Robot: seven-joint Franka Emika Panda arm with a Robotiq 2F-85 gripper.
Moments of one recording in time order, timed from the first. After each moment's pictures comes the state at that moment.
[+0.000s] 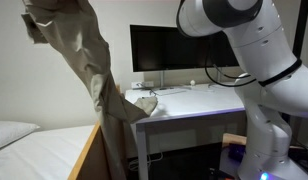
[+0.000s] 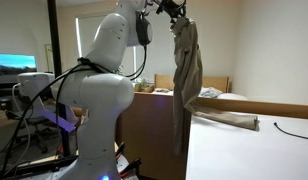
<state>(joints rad) 0.73 0.57 -0.03 -0.38 -0.92 1.22 -0.11</state>
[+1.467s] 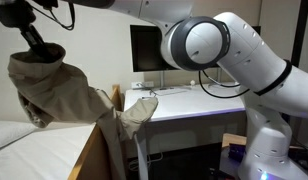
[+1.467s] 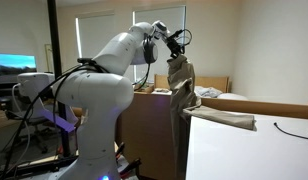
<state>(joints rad) 0.70 0.87 -0.07 -0.38 -0.68 1.28 -0.71</state>
